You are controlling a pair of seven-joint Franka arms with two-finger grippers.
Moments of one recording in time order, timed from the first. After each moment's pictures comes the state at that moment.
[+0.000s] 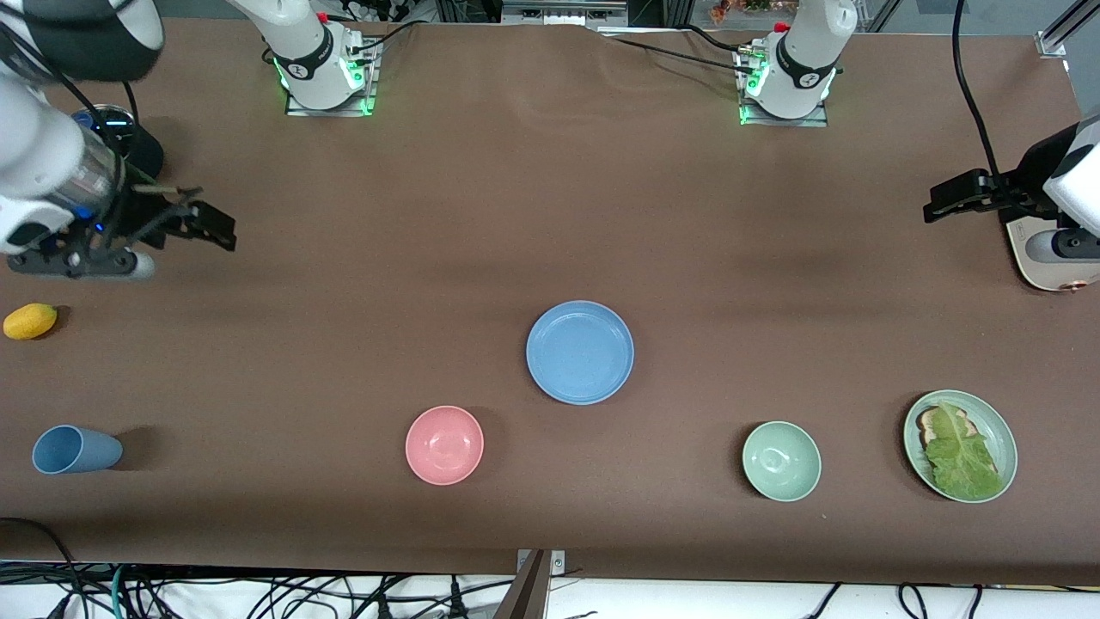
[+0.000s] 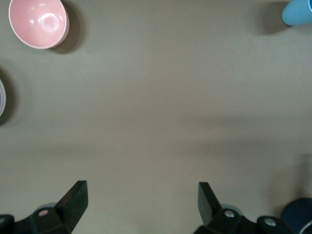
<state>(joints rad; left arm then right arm) -0.04 0.19 0.03 -1.30 -0.06 1.31 -0.06 0.17 0.06 -0.05 -1.62 0.01 1.62 0.13</state>
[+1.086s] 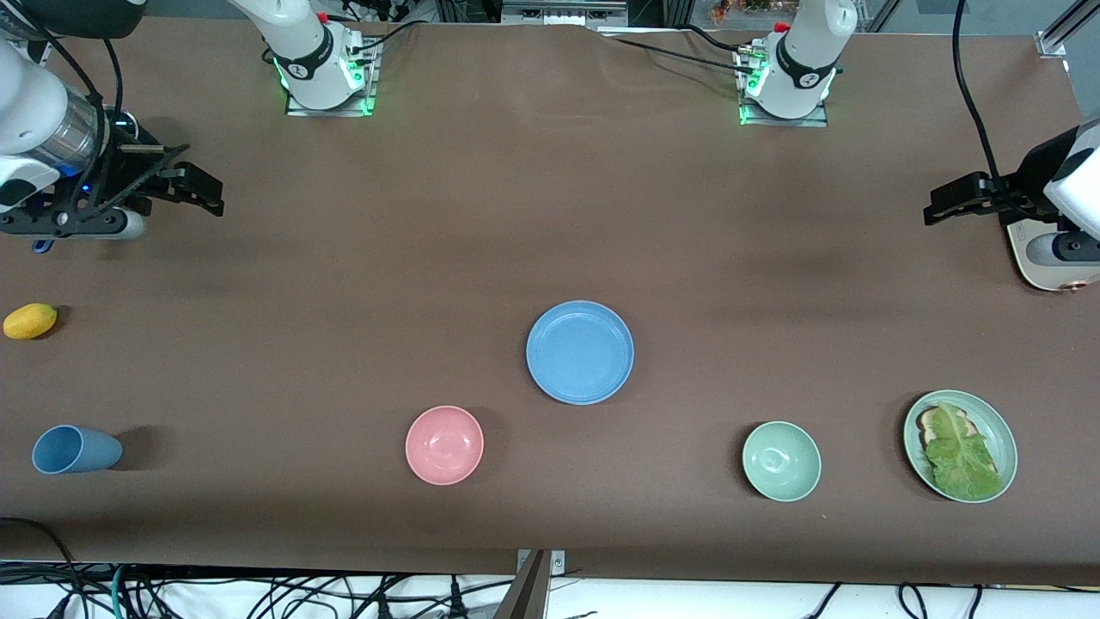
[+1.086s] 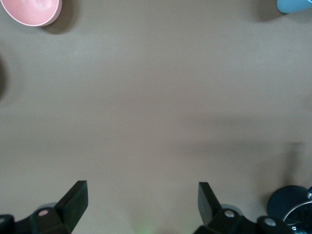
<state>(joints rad) -0.04 0.19 0.03 -1.30 -0.06 1.31 -0.06 0.14 0.02 -0.02 -1.66 -0.01 1.59 0.10</state>
